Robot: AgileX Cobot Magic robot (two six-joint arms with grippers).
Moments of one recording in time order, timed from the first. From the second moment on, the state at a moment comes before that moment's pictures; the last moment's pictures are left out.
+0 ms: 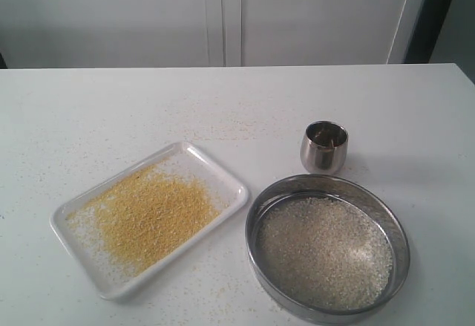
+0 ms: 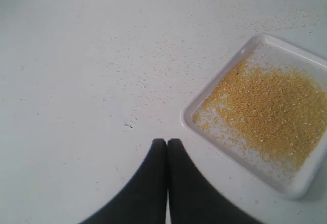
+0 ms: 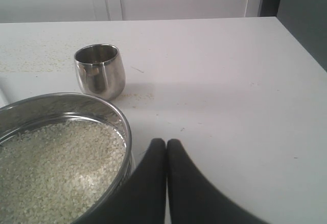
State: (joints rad) left arm 0.11 0.37 -0.52 -0.30 0.79 0.37; right arm 0.09 0.00 -0.01 -0.03 0.34 0.07
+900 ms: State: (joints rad) left arm 0.07 0.00 0.02 -0.29 0.48 0.37; right arm 0.09 0.00 -0.01 -0.03 0.34 0.07
